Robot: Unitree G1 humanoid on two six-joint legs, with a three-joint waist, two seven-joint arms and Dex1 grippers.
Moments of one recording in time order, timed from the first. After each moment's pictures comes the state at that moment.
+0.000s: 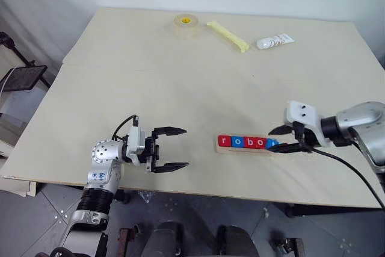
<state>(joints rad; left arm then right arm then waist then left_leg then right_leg) -0.41 0.37 -0.01 0.33 -0.46 -0.28 -1.39 -0.50 -1.07 0.12 -0.07 0.23 0.57 1.37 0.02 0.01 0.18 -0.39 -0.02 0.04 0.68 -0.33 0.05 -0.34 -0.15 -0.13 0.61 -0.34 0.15</state>
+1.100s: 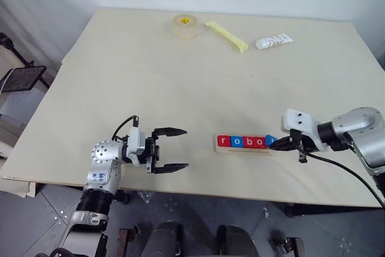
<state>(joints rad) -0.40 0.37 -0.02 0.31 -0.46 -0.27 -1.39 -0.52 -1.03 0.19 0.03 0.14 0.46 1.34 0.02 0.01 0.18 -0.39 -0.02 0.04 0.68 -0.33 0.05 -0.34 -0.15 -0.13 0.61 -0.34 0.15</state>
